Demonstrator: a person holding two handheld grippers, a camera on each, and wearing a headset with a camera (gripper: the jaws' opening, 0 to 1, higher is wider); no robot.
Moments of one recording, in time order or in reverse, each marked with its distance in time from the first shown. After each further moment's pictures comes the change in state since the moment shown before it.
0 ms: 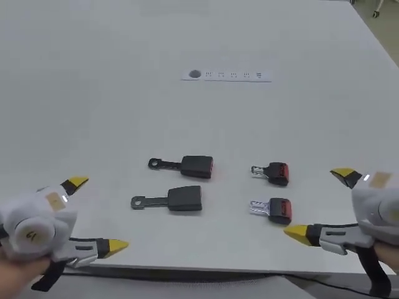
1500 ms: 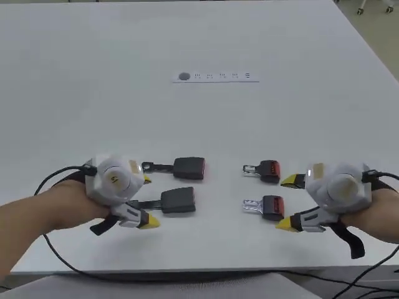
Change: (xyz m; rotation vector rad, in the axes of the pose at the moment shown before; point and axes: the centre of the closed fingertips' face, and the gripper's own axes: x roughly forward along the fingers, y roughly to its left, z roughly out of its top) left arm 0.111 -0.033 0.037 0.226 0.139 -0.382; right arm 0.065 0.024 -0.038 -0.324 0.148 0.358
